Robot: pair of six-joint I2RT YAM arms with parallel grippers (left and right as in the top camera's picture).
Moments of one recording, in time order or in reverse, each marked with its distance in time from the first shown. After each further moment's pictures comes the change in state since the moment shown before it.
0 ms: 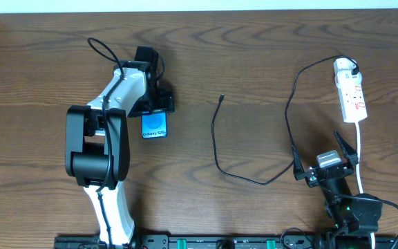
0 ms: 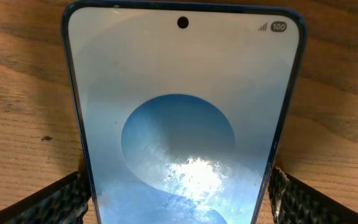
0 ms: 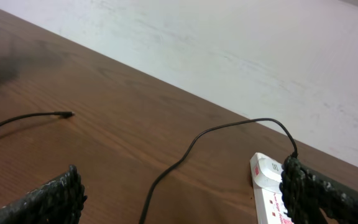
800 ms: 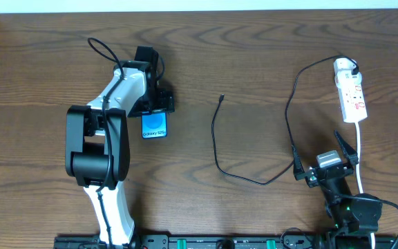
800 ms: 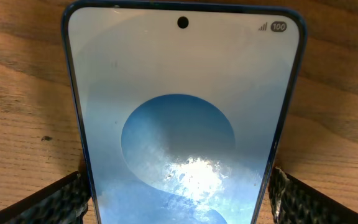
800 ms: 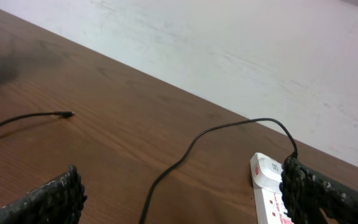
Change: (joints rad) left arm 0.000 0.000 0.000 0.000 0.000 0.000; right arm 0.000 0.000 0.000 0.000 0.000 0.000
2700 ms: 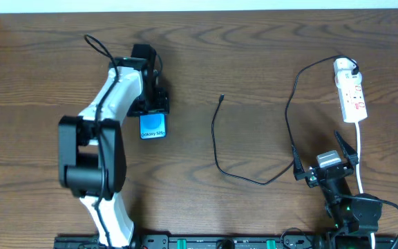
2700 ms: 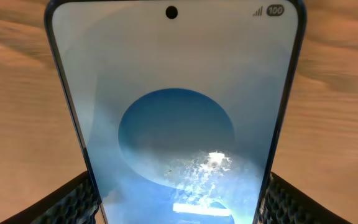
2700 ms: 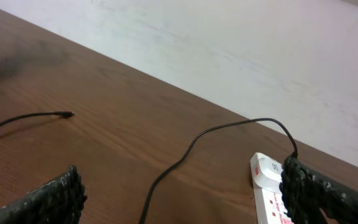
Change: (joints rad) left arm 0.000 -0.111 0.007 -0.109 0.003 0.056; right arm 0.000 0.000 0.000 0.000 0.000 0.000
